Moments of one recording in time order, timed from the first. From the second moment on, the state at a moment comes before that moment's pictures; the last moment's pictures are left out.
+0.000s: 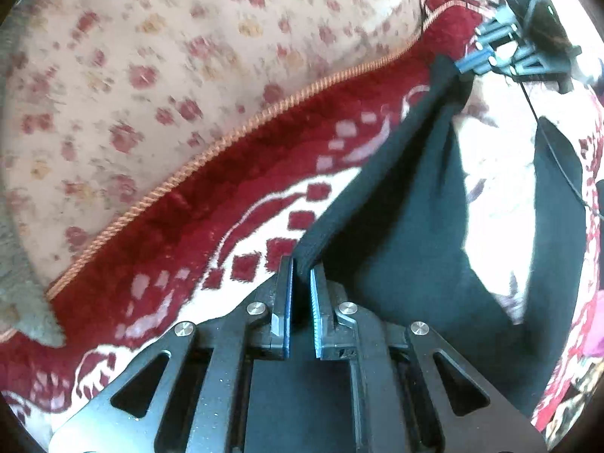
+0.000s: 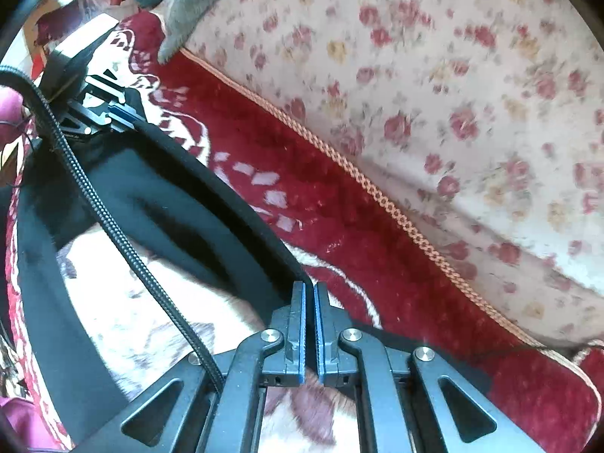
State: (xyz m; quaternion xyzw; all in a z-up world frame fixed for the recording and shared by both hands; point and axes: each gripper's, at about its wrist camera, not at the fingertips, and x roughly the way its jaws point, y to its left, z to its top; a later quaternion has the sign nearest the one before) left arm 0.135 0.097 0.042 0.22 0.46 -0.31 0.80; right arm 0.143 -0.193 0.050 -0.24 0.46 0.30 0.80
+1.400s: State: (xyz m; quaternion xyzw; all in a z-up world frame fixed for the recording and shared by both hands) left arm -0.118 0.198 0.069 -0.14 0.40 -0.21 0.88; right arm -0.110 -0.237 0.029 0.00 0.42 0.26 0.87
